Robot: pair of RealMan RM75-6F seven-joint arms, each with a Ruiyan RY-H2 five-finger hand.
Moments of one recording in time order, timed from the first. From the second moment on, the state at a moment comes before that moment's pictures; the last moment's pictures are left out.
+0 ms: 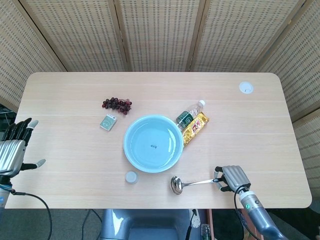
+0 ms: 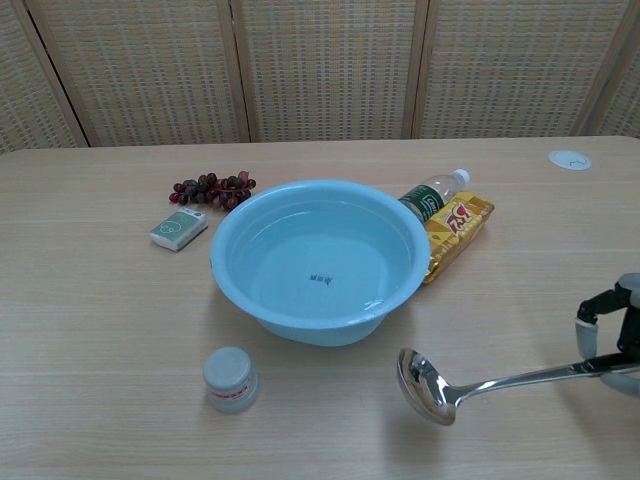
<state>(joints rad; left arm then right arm) -0.26 -0.93 -0.11 -1.96 1.22 1.31 0.28 0.38 -1.38 -0.01 -1.62 -1.24 1.00 -0.18</state>
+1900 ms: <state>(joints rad) -0.32 -0.94 -0.14 -1.91 1.08 1.25 0.29 1.01 -1.62 0.24 -1.48 -0.68 1.23 -1.09</state>
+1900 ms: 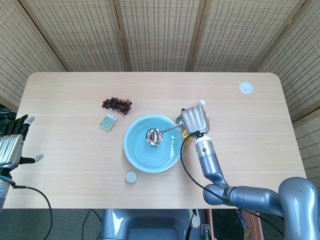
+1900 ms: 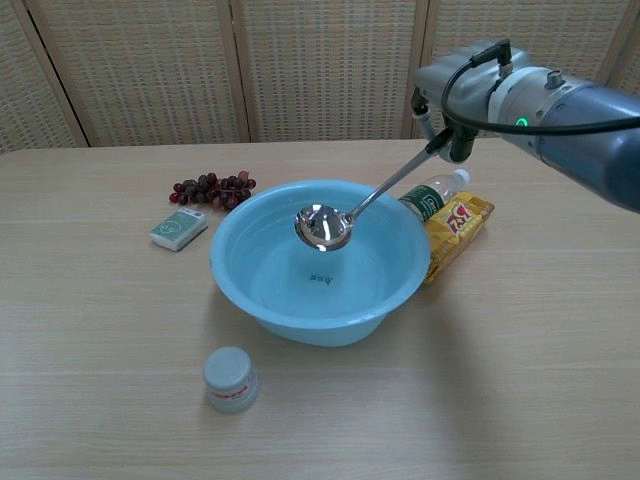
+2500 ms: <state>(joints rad) -0.33 -0.95 -0.14 -1.91 1.07 1.25 0.30 0.99 -1.72 0.12 -1.29 -0.91 1.26 -1.10</state>
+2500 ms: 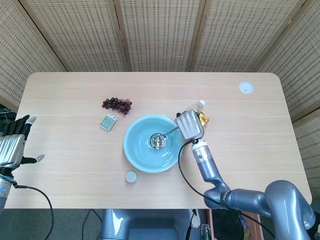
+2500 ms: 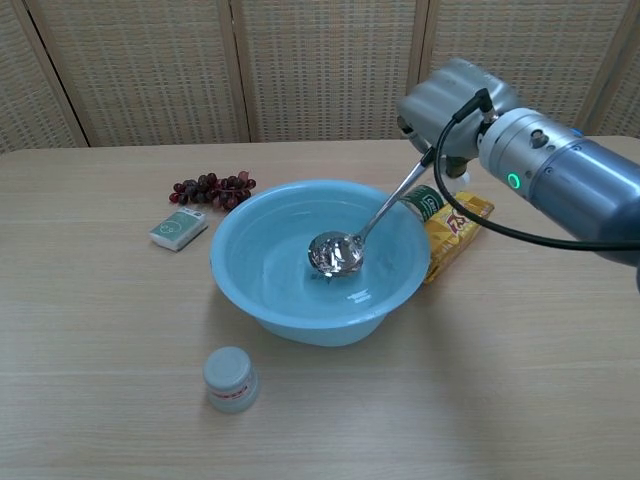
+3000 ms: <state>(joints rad) -0.33 -0.95 -0.13 -1.91 1.06 1.25 0.30 0.95 -1.72 0.10 -1.33 -0.91 1.25 -1.23</state>
